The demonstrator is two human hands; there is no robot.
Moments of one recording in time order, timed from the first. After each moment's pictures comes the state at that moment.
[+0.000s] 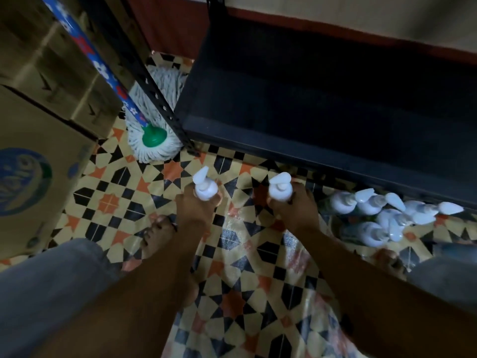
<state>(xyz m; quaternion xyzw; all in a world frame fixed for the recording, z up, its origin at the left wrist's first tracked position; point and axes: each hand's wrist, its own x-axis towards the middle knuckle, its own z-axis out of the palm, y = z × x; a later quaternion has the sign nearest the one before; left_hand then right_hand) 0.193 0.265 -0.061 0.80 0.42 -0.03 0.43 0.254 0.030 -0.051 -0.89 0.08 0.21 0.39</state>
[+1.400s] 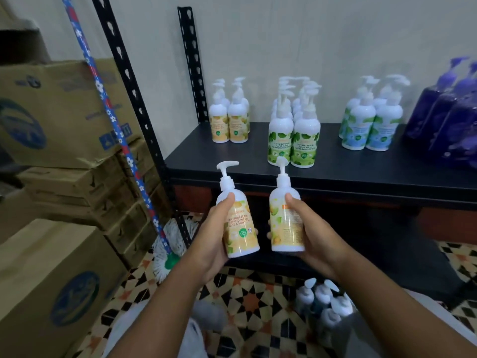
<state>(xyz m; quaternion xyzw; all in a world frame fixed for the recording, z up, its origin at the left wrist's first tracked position) 0.154 0.162 0.353 0.56 0.14 -0.05 0.81 0.206 -0.031 0.338 -0.57 -0.03 0.25 0.78</state>
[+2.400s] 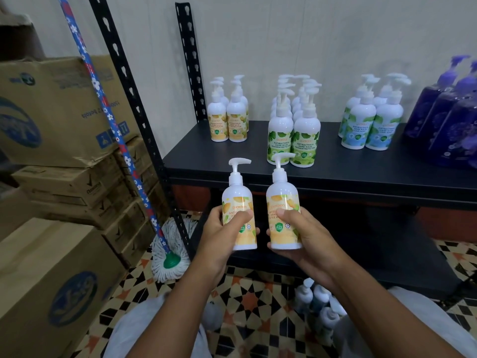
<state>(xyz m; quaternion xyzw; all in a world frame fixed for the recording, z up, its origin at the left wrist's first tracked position) 0.161 0.148 0.337 0.62 0.13 0.05 0.77 0.194 -0.025 0.333 -0.54 0.00 0.21 0.81</state>
